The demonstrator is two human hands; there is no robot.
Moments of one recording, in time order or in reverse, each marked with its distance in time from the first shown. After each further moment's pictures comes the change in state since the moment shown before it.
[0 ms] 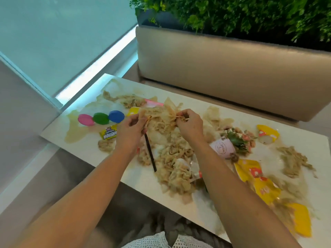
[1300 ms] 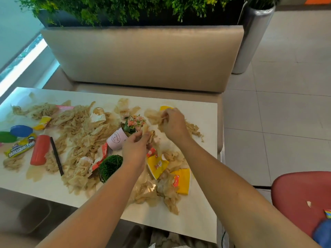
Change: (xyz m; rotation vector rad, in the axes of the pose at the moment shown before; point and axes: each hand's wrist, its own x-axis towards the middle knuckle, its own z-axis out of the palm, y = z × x) left_hand -0.234 -0.075 0.370 -0.041 -0.109 -0.294; right_hand -0.013 0.181 -0.347 -0.309 0.075 -0.073
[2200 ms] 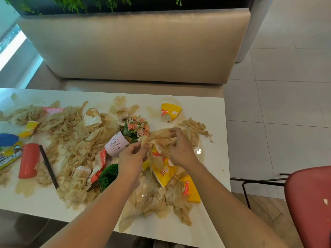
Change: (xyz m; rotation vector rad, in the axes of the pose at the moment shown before) left_hand 0.062 -0.033 -0.044 0.269 -0.068 -0.021; right_hand -0.043 0.030 0.040 0.269 -0.166 0.315
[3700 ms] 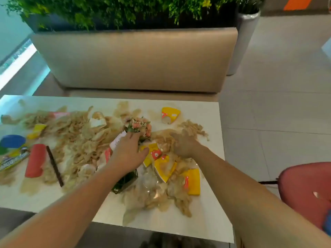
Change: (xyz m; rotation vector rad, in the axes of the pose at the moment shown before) left_hand -0.021 0.049 -0.046 1.154 -0.227 0.481; right_hand 0.002 -0.003 -0.026 -0.743 -0.364 0.047
